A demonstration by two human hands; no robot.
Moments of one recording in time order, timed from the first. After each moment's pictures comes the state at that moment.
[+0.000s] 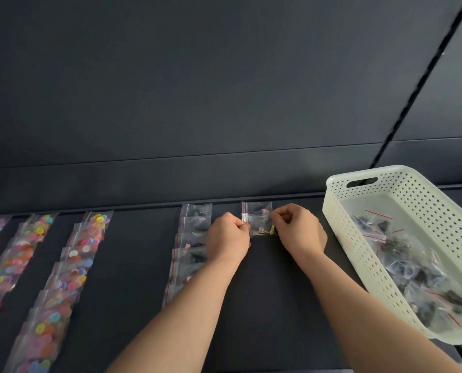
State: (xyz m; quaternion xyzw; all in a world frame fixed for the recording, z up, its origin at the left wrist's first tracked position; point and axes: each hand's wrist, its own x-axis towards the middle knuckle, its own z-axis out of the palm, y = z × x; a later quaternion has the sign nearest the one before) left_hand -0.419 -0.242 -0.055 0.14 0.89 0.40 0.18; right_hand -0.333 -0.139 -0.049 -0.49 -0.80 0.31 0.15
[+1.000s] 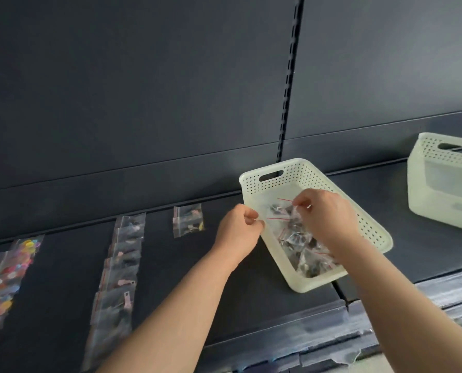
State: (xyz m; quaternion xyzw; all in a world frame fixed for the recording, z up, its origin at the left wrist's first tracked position) left_hand -0.300 -0.173 -0.020 0.32 0.80 0.43 0.27; right_hand -0.164 -0.057 0.004 -0.46 -0.86 0.11 0.17
